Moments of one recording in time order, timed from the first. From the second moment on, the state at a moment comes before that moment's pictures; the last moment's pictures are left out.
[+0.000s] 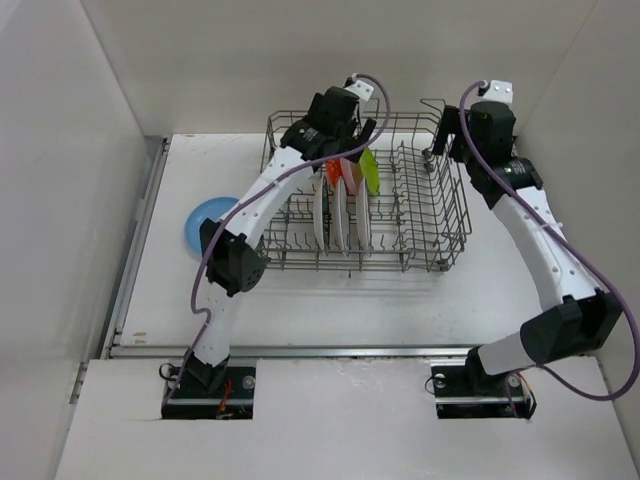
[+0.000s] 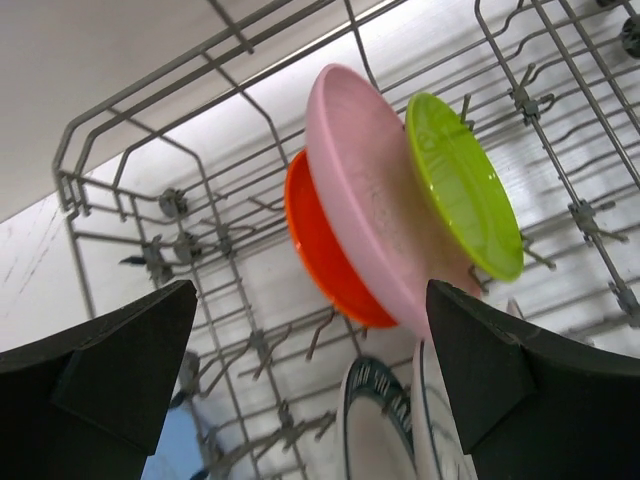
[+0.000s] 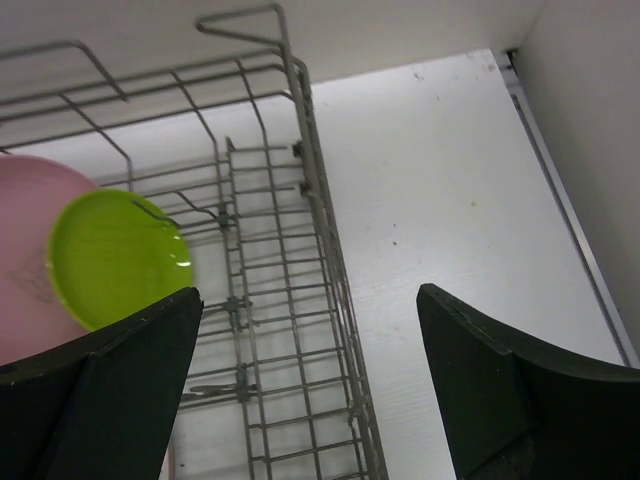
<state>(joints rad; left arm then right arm) -0.64 2.20 2.39 -0.76 -0.32 0.07 0.22 1.46 1.54 -0.48 0.41 0.21</state>
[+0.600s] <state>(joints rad) -0.29 1.67 2.20 -1.03 -0.34 -0.01 0.63 1.56 1.79 -0.53 -0.03 0.27</state>
